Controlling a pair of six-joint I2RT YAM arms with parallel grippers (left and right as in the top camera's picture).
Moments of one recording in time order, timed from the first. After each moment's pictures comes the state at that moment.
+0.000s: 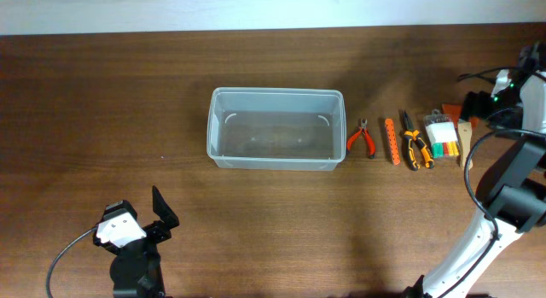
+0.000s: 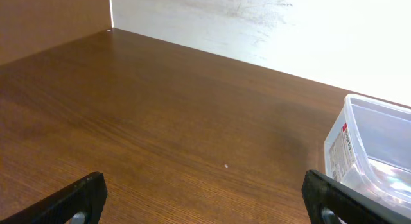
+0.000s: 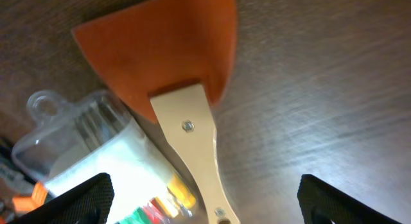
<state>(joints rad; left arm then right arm) -0.01 0.01 0.10 -0.29 -0.33 -0.22 -0.51 2.29 2.00 -1.18 -0.02 -0.07</state>
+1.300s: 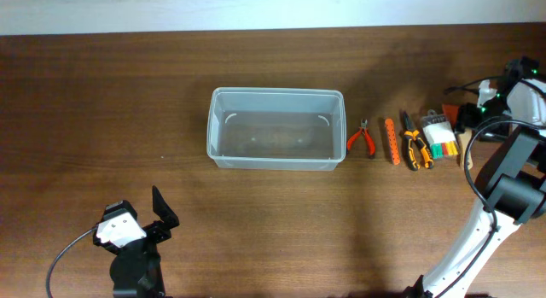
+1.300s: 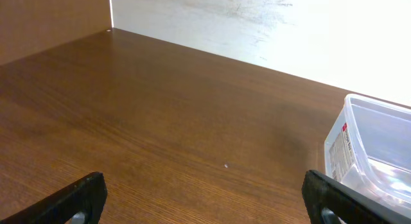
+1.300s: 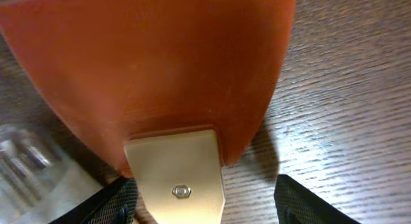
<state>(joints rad) -0.01 0.01 0.10 -0.29 -0.33 -0.22 -0.51 2.38 1.95 -1.08 -0.03 -0.21</state>
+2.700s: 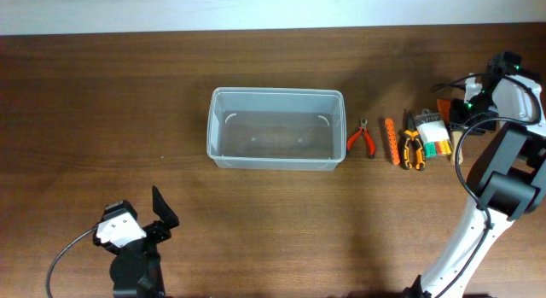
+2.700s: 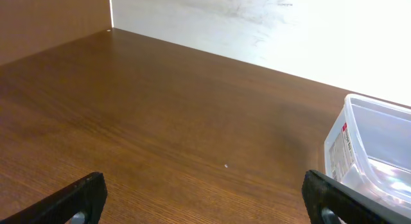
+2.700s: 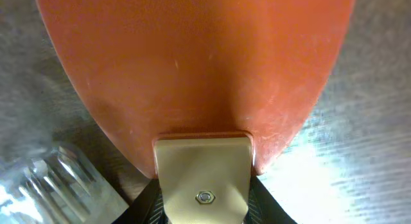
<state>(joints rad) -0.01 0.01 0.10 -0.29 -0.33 -0.22 -0.44 2.38 1.94 -1.06 -0.02 -0.18</state>
